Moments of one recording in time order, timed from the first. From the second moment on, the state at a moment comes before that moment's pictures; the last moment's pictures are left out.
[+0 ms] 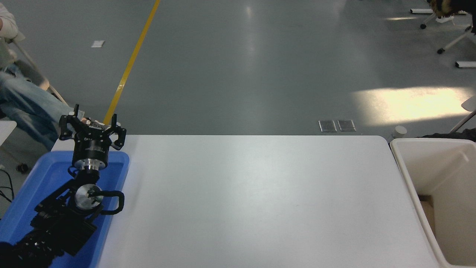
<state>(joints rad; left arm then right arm) -0.61 0.19 -0.97 -0.41 -0.12 -0.55 -0.56 1.99 -0.88 -1.43 1.05 -0.62 0.41 -0.01</state>
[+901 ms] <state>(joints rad) -0.61 0.19 -0.97 -0.40 -0.12 -0.55 -0.56 0.80 -0.58 -0.74 0.32 -0.33 0.04 0.02</state>
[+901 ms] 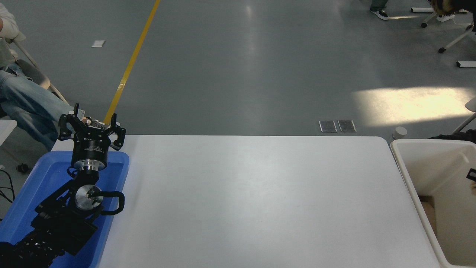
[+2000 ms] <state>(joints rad) -0.61 0.19 -0.97 -0.40 -0.12 -0.54 -0.56 1.00 -0.60 -0.75 0.55 -0.34 -0.03 0.01</state>
